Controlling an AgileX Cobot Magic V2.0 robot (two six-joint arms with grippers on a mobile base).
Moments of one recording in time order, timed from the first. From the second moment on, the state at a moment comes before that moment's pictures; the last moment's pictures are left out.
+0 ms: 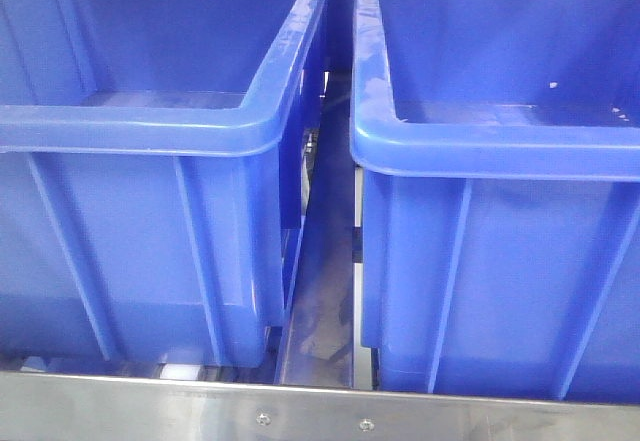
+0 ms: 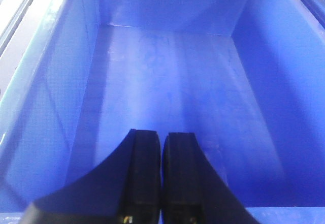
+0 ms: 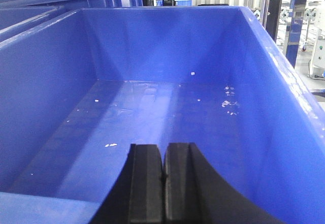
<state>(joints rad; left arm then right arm) -0.29 0.51 -0.45 0.17 0.31 -0.33 0.10 -0.01 0.02 -0.09 0.03 0.20</state>
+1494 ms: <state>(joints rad) -0.28 0.49 -0.45 0.18 0.31 -0.33 0.10 -0.01 0.02 -0.10 0.03 0.20</state>
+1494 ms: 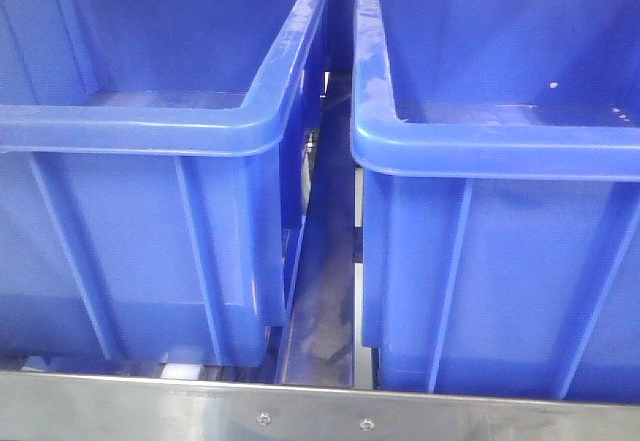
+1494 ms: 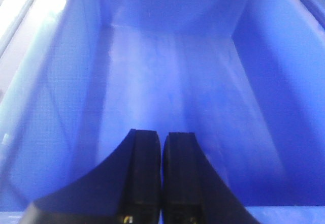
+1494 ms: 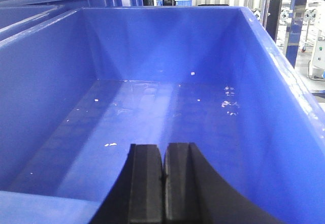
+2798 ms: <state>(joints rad) -0.11 -0.01 0.00 0.07 0.07 -0.25 0.10 -0.01 0.02 -0.10 0.03 0.20</state>
